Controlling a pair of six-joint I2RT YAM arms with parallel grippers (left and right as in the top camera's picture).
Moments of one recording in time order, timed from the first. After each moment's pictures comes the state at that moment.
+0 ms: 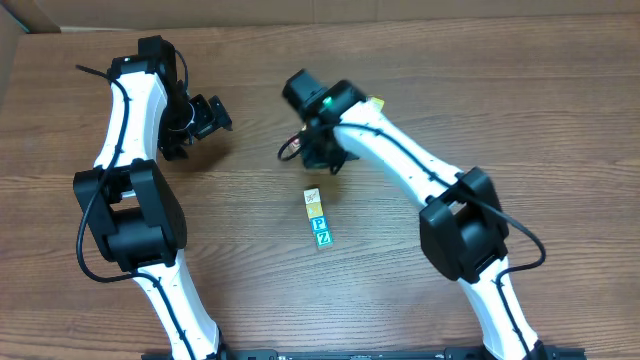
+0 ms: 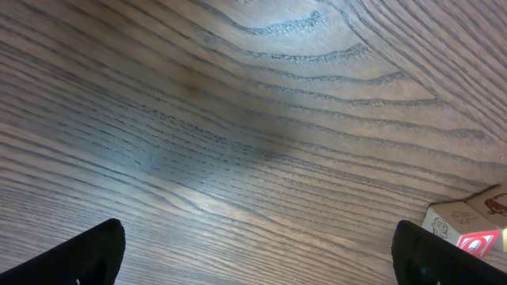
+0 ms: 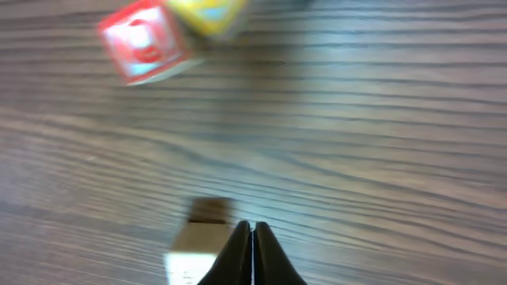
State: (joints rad) left arm 0.16 2.19 1.89 -1.21 0.14 -0.39; right arm 0.67 2.32 2.10 -1.22 -0.01 0.54
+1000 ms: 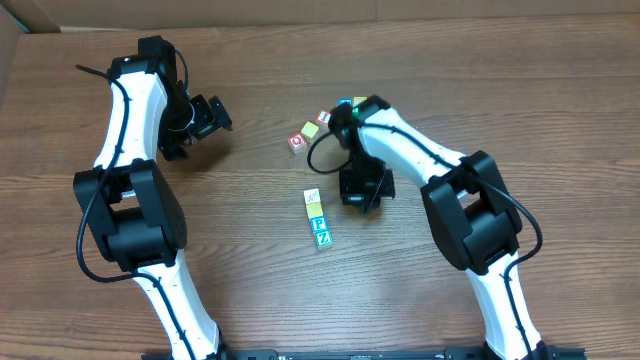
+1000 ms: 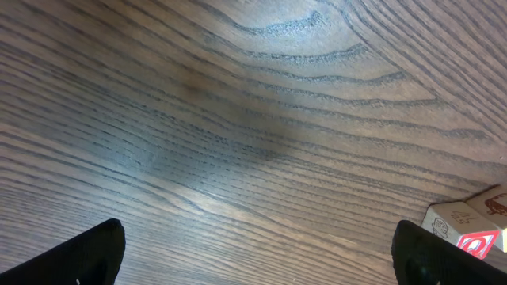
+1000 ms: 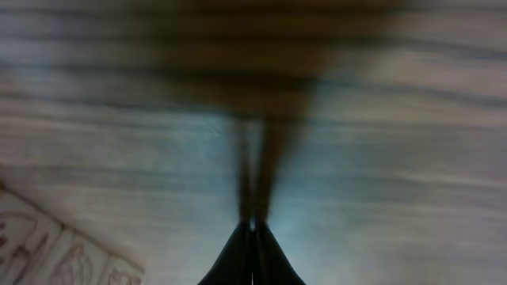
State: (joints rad) left arm 0.16 2.19 1.89 -1.21 0.14 -0.39; right arm 0.59 2.32 1.78 -1.32 -0.23 0.52
